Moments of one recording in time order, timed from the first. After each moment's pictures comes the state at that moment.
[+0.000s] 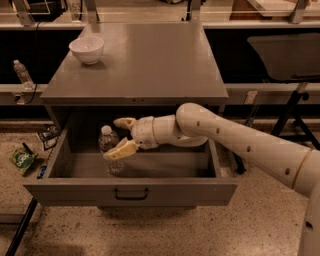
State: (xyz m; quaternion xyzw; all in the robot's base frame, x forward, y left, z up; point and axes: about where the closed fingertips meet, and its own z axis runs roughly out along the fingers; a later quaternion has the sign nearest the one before) arm 0.590 0.143 0.725 -0.56 0.58 0.39 0.45
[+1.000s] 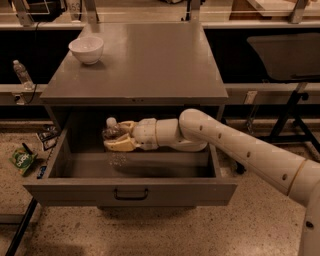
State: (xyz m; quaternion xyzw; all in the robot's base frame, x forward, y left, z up) arm 0.596 0.144 0.725 -0.53 0.56 0.42 0.48
